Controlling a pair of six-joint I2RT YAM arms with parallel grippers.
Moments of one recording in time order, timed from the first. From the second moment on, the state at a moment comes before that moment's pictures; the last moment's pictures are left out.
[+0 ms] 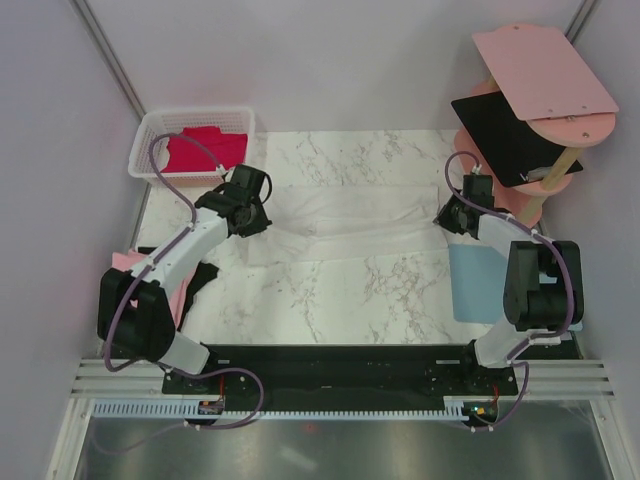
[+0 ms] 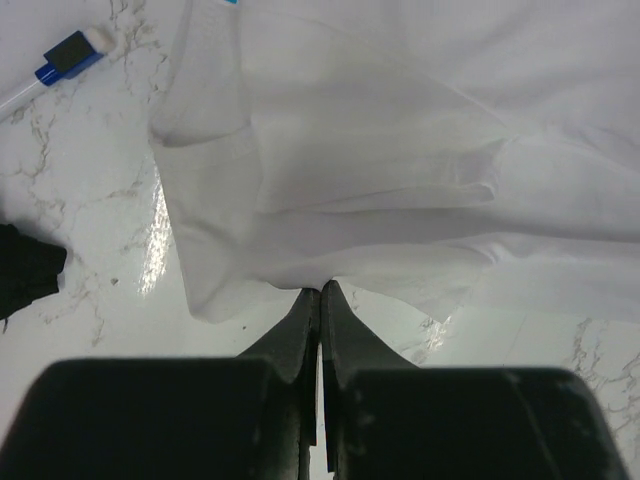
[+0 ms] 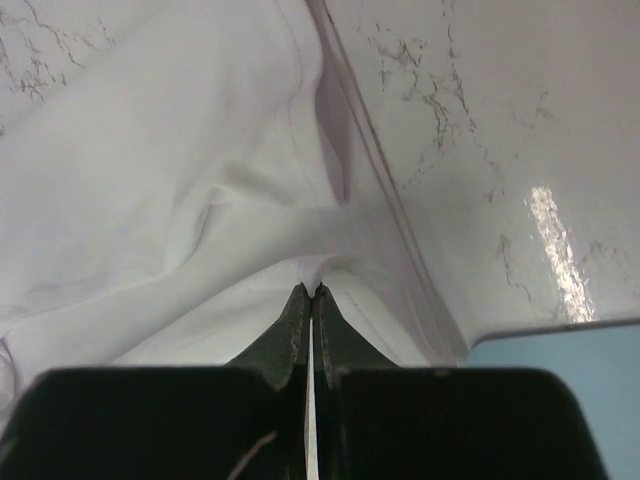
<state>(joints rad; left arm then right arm) -0.38 1.47 1.16 -0.68 -0.24 -0.66 -0.02 1.64 0.94 -0.13 -0.08 0.56</state>
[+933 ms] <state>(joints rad) -0.28 1.95 1.64 -0.67 -0.19 -0.51 -0.03 1.86 1.10 -0.12 -0.06 0.59</state>
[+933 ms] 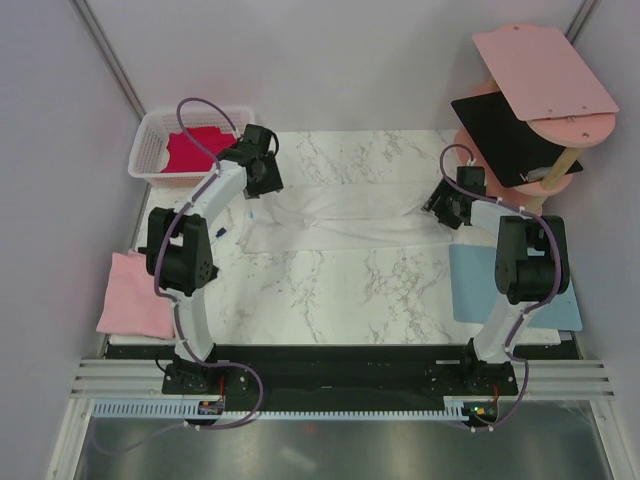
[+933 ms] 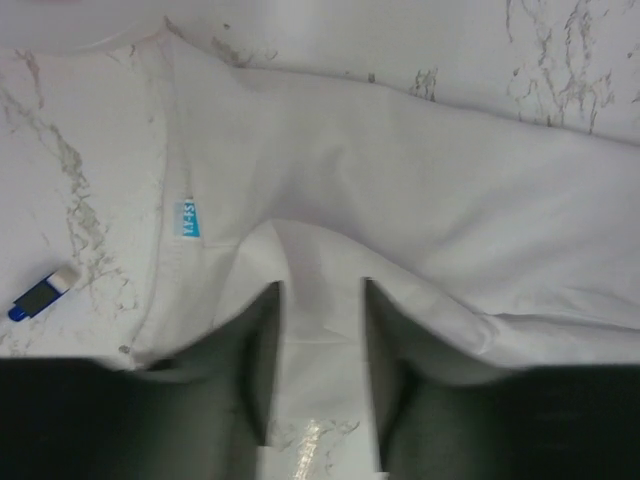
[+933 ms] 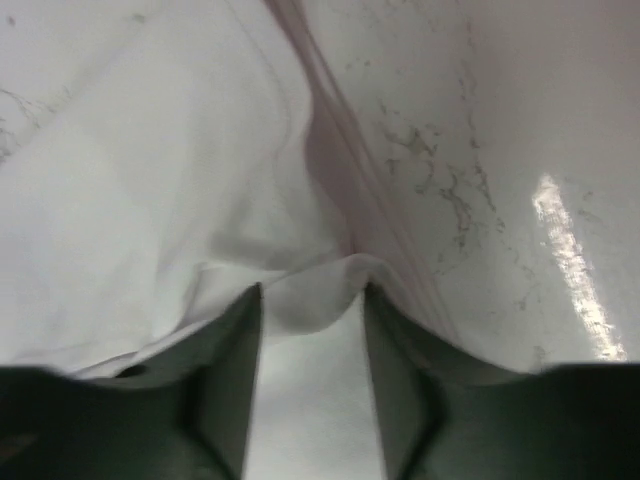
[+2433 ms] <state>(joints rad) -0.46 2.03 1.47 -0.42 0.08 -0.54 0.03 1.48 0.92 -0.02 -0.05 0.49</state>
